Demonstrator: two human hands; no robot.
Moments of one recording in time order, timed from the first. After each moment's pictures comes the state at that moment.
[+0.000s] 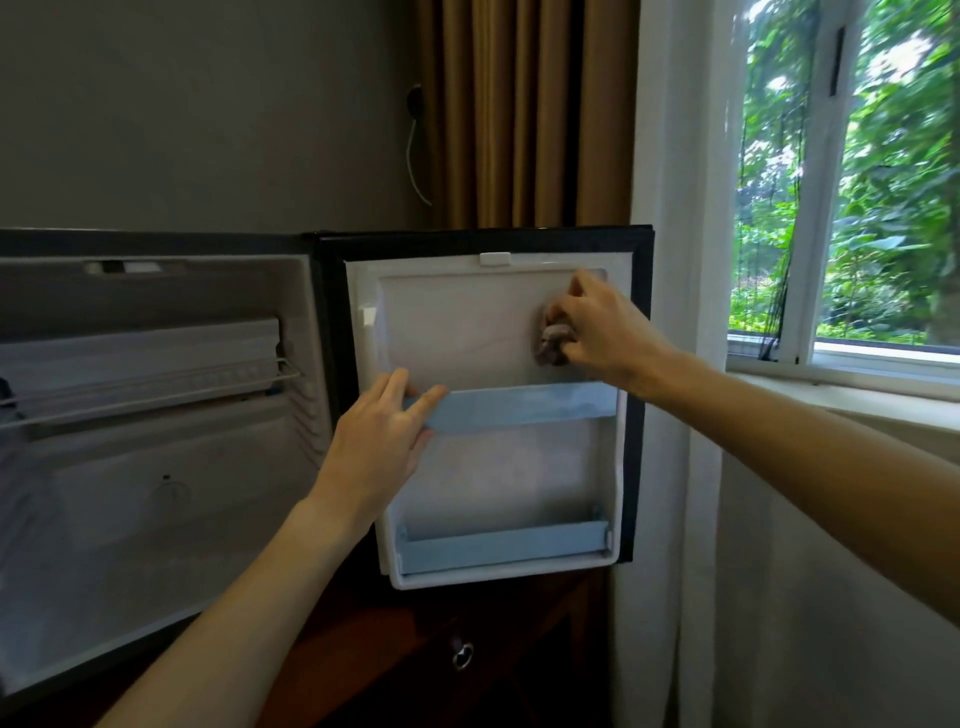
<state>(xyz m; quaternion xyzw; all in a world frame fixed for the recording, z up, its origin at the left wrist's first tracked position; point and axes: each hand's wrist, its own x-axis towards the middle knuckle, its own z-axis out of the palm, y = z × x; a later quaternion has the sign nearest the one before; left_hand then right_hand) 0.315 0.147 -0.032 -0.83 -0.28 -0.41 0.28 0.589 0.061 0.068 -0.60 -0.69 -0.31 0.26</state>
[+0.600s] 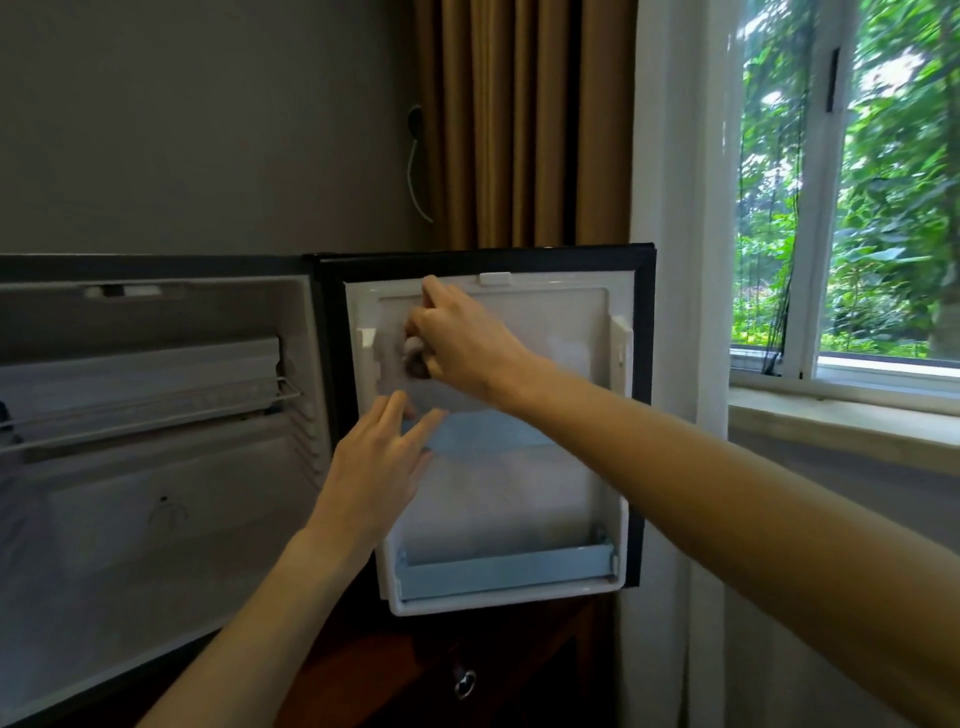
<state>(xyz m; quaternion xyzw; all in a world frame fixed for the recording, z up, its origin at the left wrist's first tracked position) 0.316 0.146 -0.033 -0.83 -0.27 -0.41 0.28 0.471 0.118 0.088 -0.50 -0.76 -0.33 0.26</state>
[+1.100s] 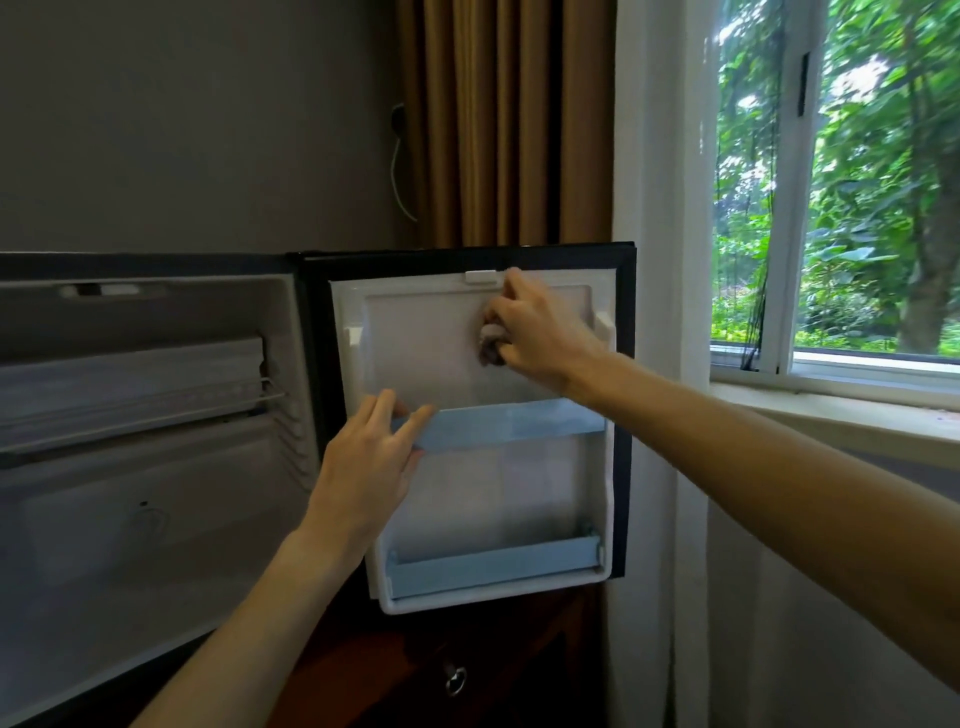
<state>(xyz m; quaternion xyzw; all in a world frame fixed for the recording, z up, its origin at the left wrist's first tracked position) 0.319 0.145 -0.035 -0.82 -0.28 -0.42 0.27 0.545 0.084 0.084 -0.56 -0.71 -0.34 0.27</state>
